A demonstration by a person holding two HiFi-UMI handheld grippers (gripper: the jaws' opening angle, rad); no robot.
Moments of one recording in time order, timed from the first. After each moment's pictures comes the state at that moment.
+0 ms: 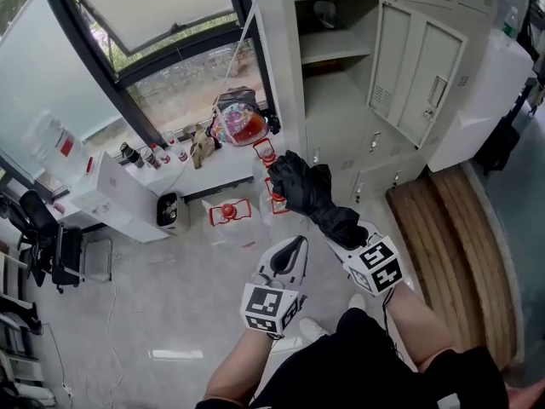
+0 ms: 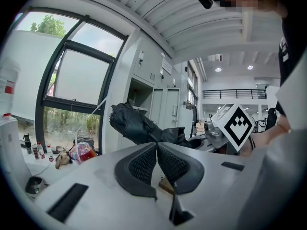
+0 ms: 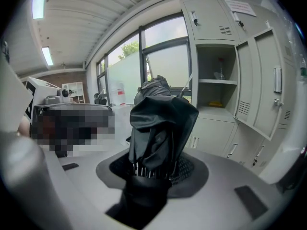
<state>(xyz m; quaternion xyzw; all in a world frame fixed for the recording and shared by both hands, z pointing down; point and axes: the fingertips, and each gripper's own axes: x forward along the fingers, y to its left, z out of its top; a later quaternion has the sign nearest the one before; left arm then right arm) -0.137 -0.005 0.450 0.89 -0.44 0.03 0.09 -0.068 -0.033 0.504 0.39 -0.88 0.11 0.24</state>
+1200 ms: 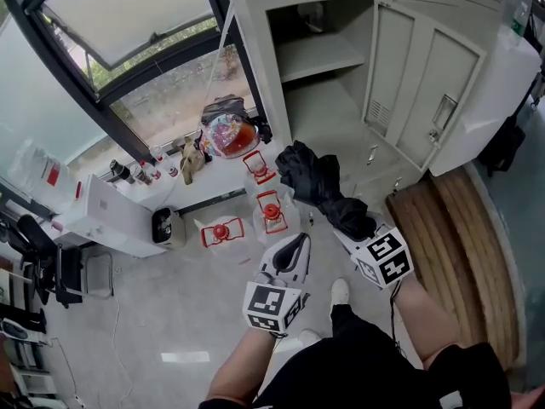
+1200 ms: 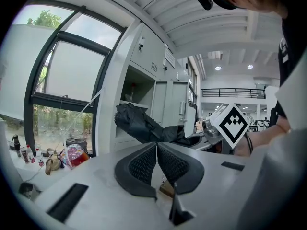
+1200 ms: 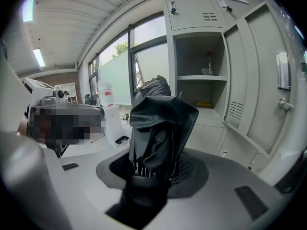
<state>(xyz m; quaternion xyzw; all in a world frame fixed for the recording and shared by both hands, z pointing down) -0.086 -0.122 0.451 0.90 -0.43 0.04 0.09 -0.003 -0.157 0.503 0.42 -0.87 0.12 0.25</state>
